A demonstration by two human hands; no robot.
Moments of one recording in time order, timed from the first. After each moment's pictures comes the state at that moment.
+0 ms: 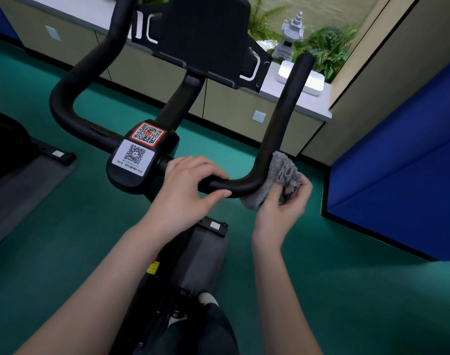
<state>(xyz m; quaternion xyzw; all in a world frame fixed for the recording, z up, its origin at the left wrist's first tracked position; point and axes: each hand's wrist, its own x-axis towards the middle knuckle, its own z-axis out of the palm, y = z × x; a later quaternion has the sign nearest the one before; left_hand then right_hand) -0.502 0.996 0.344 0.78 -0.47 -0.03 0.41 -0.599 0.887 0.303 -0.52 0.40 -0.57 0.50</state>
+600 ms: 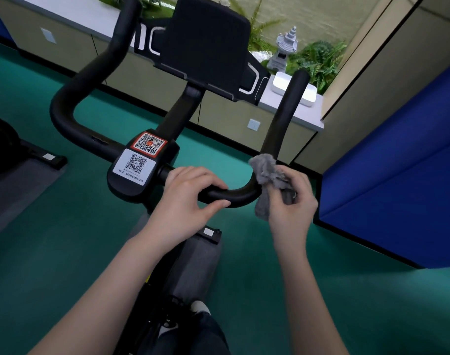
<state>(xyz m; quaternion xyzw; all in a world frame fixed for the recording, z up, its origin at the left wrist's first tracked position) -0.500 0.999 0.344 0.78 -0.47 -0.03 0.41 -0.617 0.862 0.335 -0.73 0.32 -0.46 0.39</state>
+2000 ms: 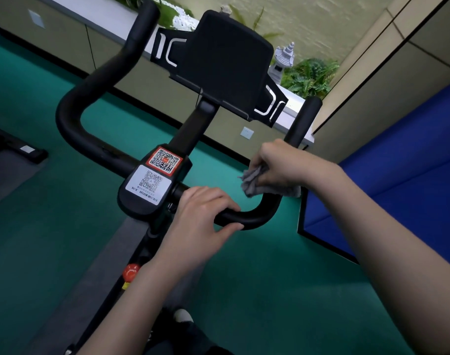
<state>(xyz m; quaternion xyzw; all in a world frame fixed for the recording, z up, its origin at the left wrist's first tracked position) -0.493 0.996 0.333 0.76 -0.47 -0.06 0.45 -0.512 0.804 0.425 -0.97 0.14 0.18 0.03</state>
